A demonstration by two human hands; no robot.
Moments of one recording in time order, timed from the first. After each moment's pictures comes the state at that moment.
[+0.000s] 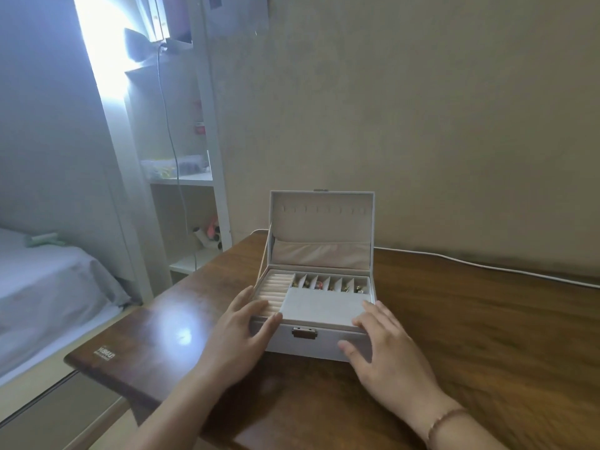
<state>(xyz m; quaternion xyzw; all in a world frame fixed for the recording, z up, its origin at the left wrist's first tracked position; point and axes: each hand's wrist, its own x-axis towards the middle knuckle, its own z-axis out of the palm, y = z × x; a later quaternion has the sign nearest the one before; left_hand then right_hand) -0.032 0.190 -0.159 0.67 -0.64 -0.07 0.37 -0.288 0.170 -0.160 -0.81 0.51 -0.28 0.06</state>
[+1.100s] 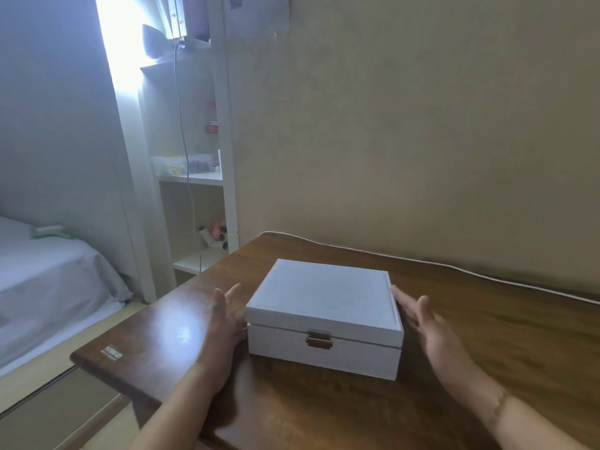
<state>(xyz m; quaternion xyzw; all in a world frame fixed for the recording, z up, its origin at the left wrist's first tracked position) -0.005 0.180 -0.166 0.49 -0.43 -0.42 0.63 -0.317 0.137 -0.141 -0.69 0.42 -0.42 0.42</state>
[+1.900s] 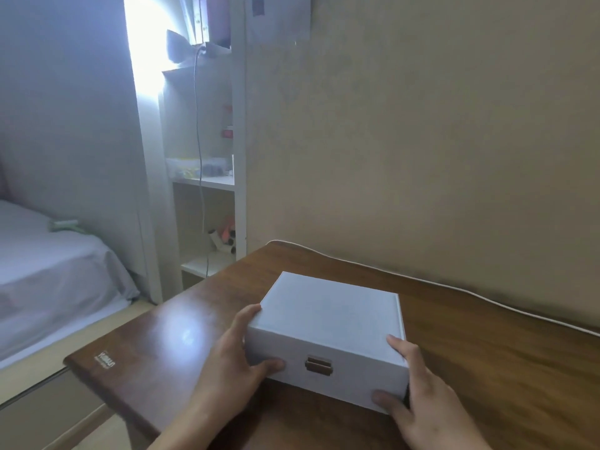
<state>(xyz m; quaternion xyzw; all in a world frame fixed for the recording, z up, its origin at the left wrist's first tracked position) -0.017 0.184 -0.180 0.66 -0.56 -0.12 0.48 -0.299 0.155 -0.138 -0.81 0.54 -0.20 0.16</state>
